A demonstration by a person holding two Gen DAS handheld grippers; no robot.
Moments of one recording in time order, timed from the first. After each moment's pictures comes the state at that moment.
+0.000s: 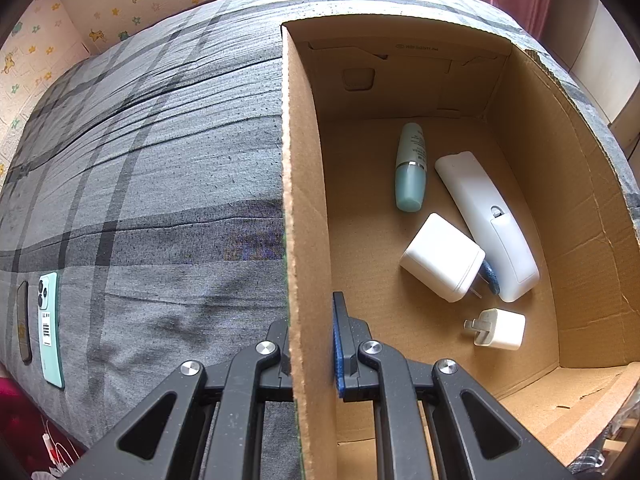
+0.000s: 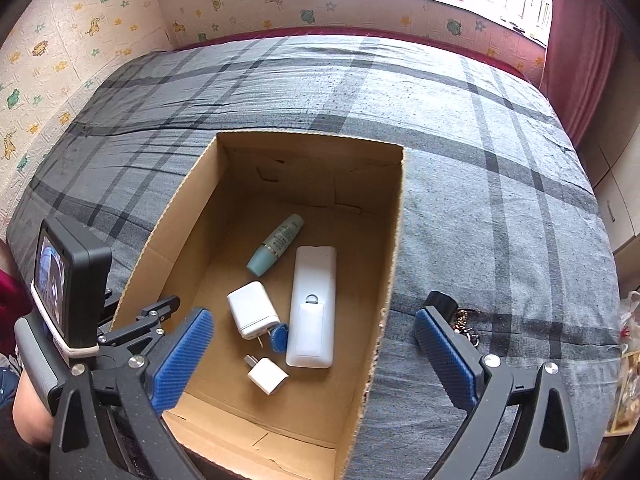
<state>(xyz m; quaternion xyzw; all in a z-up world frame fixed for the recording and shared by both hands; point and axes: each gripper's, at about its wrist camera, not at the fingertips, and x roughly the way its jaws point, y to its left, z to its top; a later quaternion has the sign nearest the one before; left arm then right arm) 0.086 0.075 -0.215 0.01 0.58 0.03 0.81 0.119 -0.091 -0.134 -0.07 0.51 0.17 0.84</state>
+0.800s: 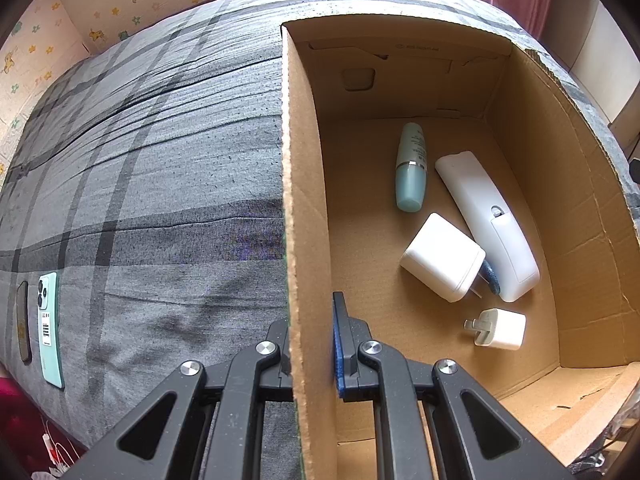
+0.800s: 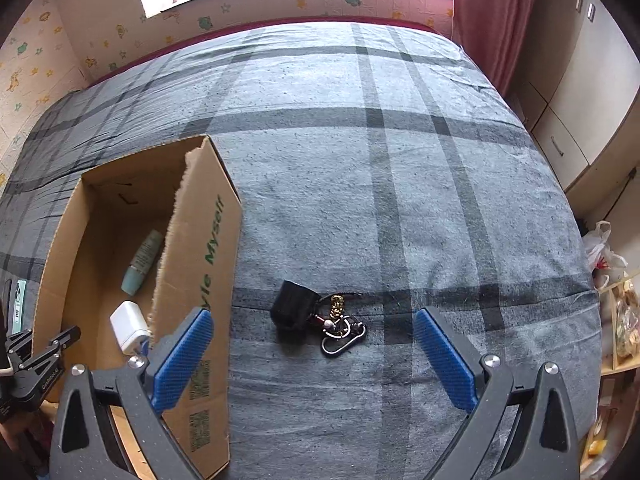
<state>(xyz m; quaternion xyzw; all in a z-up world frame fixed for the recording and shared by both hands) 0.086 0.074 -0.216 0.01 0.58 0.03 0.81 0.160 -0.214 -0.165 -0.02 0.53 0.05 0.84</state>
